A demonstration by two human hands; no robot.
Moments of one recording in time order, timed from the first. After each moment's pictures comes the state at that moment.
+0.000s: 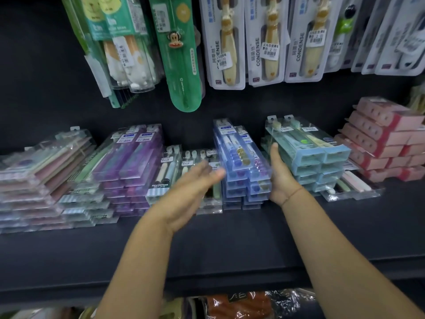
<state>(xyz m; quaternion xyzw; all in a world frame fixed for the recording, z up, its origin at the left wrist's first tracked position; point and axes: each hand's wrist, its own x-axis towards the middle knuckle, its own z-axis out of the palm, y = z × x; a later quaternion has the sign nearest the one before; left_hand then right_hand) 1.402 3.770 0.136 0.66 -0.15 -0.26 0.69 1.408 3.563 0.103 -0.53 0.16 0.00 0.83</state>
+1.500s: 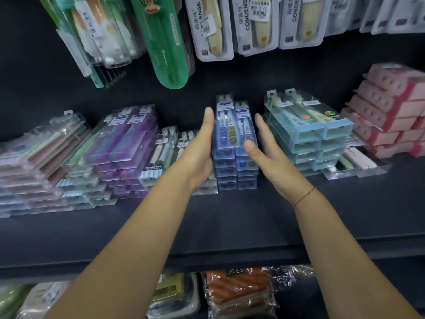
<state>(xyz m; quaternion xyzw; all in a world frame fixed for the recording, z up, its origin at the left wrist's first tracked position) 1.421 3.714 0.150 0.67 -0.11 -0.22 0.70 1.368 3.563 0.099 -0.75 -0.04 -0.11 0.65</state>
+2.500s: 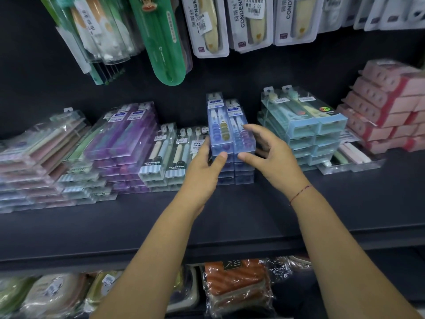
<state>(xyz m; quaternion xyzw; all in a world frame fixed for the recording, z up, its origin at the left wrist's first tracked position) 1.394 3.726 0.099 0.76 -0.16 -0.08 0.63 1.370 3.552 0.085 -0.79 -0.04 -0.19 0.58</state>
